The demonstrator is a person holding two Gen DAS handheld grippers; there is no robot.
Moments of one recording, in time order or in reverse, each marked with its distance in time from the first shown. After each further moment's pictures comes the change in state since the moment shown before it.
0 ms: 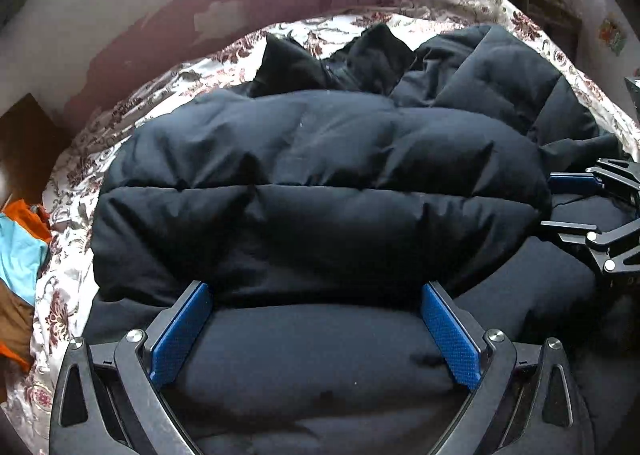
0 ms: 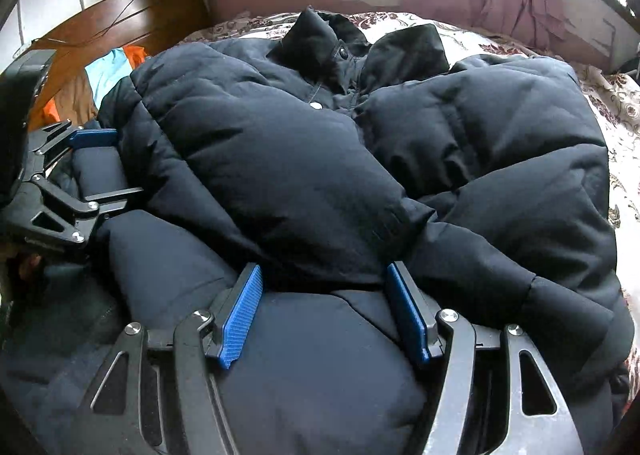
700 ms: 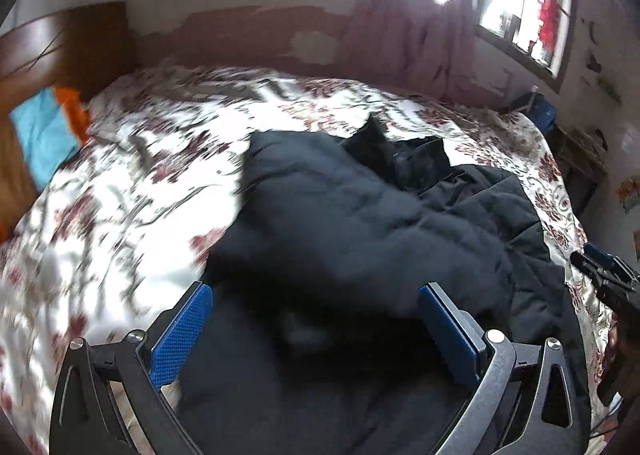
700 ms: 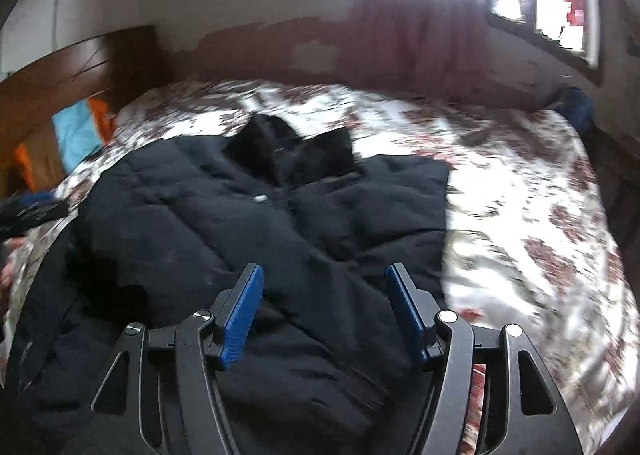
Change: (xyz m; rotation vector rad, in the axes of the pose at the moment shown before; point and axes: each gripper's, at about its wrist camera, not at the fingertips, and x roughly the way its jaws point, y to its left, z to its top) left arm -0.099 0.085 -0.031 -0.429 -0.175 -0.085; right arm -0.120 0.002 0.033 0.042 -0.177 -0.207
